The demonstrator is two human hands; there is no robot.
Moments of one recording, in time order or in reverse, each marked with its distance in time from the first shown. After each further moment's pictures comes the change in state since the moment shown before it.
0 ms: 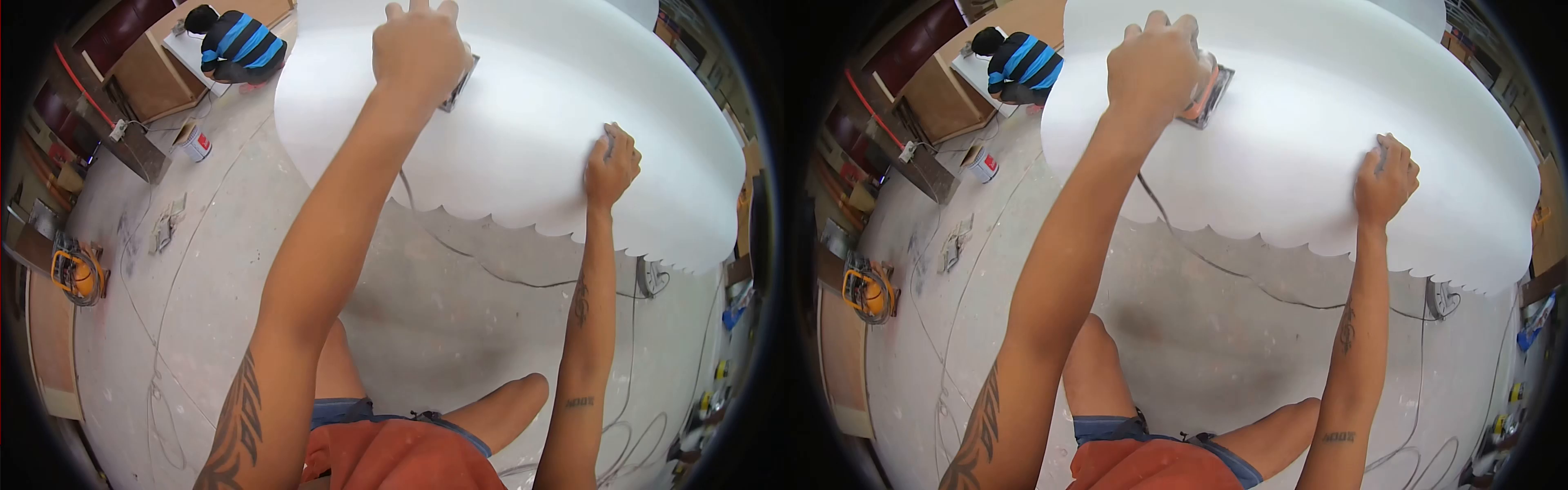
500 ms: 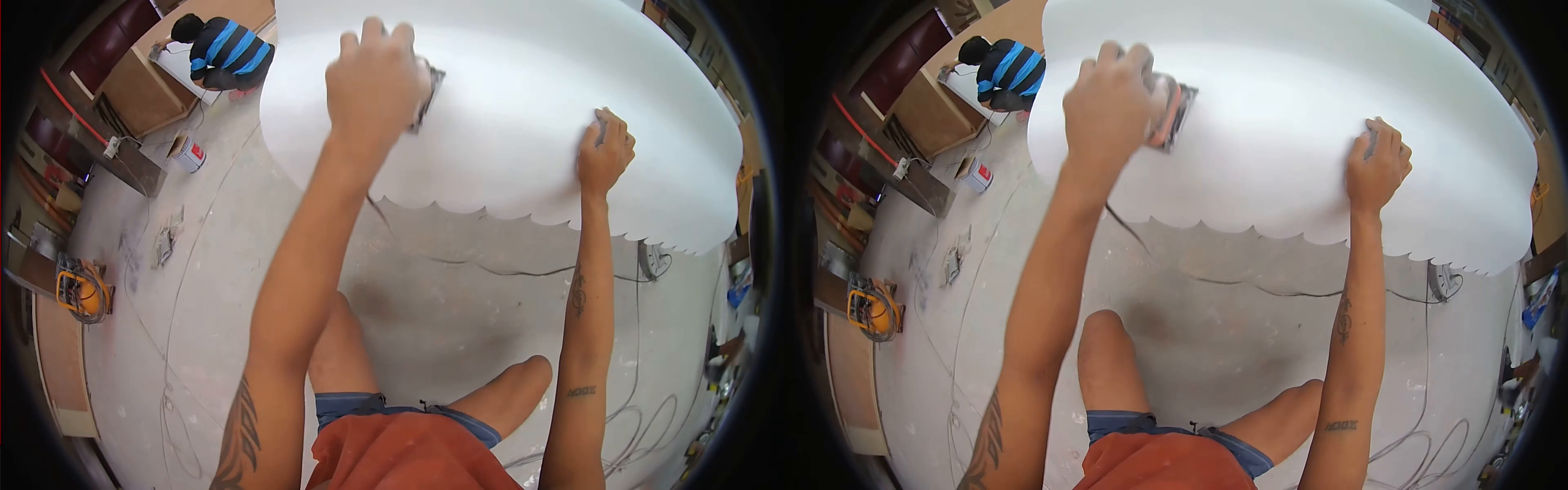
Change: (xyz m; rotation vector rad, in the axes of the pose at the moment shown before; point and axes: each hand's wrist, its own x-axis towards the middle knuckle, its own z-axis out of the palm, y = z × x) left_hand -0.035 -0.016 -0.011 -0.009 -0.039 0.018; right_hand 0.001 0.000 0.001 -0.011 0.012 0.000
